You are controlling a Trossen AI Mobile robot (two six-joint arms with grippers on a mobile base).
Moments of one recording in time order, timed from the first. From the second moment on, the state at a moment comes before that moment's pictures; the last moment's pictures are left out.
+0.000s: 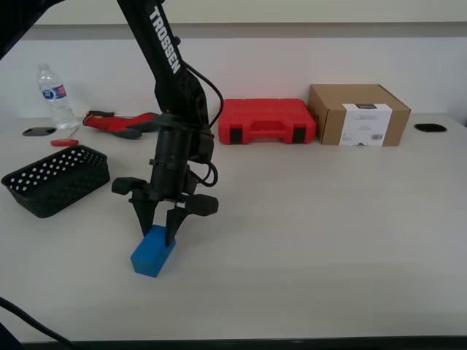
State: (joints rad) arm 0 0.00 1.05 0.52 0.62 0.00 0.00; arm 1 -0.44 2.62 1.47 -0.95 0.05 -0.09
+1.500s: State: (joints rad) arm 0 0.00 1.05 0.52 0.61 0.00 0.00; arm 1 0.16 2.40 1.49 -0.38 -0.40 0.56
